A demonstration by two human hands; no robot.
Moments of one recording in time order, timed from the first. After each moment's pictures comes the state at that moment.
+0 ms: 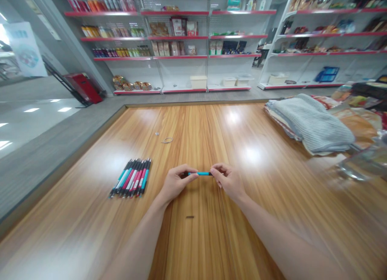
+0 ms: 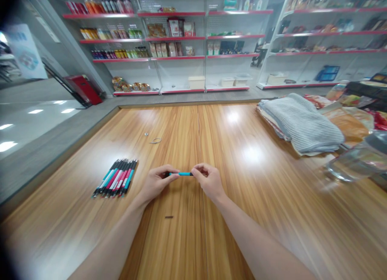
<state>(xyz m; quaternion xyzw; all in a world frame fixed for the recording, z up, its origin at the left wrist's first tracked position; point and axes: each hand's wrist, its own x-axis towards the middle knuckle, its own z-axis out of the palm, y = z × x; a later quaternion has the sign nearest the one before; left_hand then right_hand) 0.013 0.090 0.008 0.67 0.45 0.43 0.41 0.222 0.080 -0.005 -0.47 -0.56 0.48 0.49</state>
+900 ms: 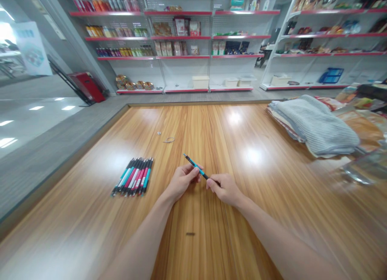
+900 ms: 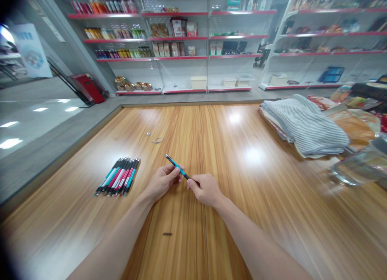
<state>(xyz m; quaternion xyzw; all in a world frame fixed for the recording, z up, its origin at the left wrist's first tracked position) 0.027 0.096 -0.008 0.47 0.36 0.46 0.66 0.222 0.074 -0.002 -0.46 -0.78 0.33 0.27</state>
